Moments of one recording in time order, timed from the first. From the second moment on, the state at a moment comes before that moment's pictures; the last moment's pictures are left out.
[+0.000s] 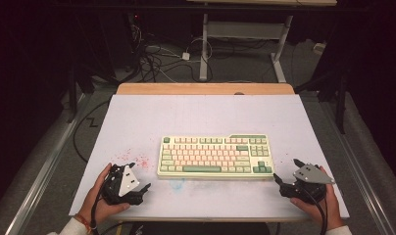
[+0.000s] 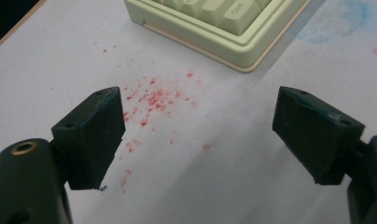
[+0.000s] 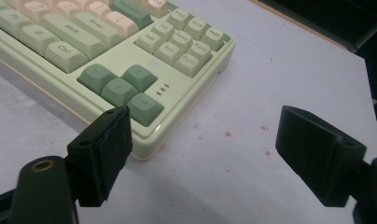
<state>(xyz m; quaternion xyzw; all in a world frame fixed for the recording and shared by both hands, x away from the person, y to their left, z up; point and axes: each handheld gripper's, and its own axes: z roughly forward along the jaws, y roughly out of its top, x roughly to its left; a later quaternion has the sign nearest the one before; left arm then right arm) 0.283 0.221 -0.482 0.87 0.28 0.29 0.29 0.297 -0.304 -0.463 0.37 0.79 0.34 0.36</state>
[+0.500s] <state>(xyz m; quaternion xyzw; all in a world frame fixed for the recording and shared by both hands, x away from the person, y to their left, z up) 0.285 0.218 -0.481 0.87 0.28 0.29 0.30 0.296 -0.303 -0.462 0.37 0.78 0.34 0.36</state>
